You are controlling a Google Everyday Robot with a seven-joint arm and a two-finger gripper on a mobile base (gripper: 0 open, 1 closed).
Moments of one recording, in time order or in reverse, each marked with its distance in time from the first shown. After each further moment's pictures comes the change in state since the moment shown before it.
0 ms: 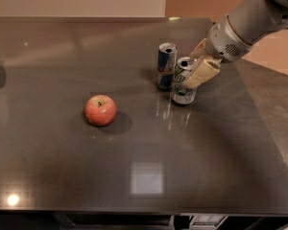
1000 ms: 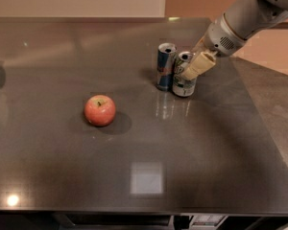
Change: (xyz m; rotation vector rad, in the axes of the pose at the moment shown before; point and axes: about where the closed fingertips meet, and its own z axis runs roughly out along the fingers) arm 0.009 -0.042 0.016 0.001 -0.002 0.131
